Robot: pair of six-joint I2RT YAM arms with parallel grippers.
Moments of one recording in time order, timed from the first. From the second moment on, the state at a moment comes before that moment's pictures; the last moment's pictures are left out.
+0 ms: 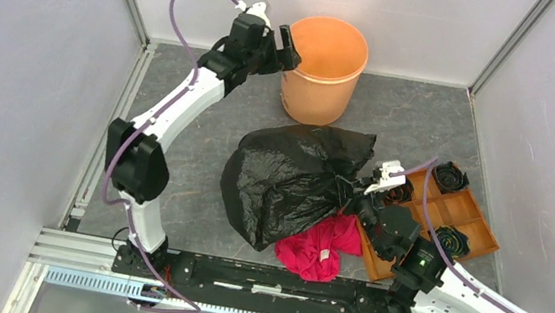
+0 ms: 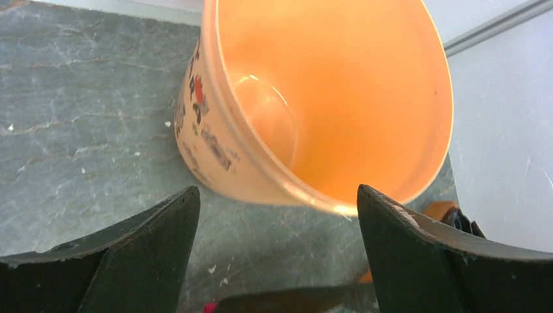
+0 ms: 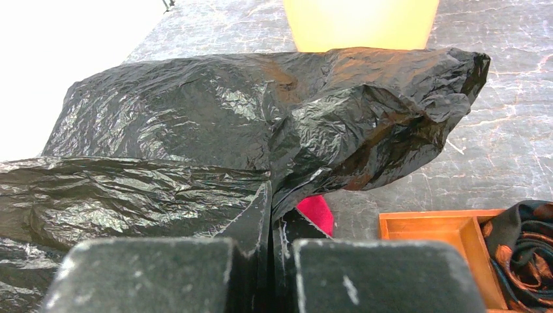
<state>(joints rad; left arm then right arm) -0.42 1.77 1.71 -0.34 0.01 -0.54 1.03 0.64 0.49 0.04 0.56 0.32</state>
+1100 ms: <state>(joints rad) -0.39 1.97 1.87 -0.37 -0.02 -0.61 1.03 0.49 0.50 -0.12 0.61 0.28</state>
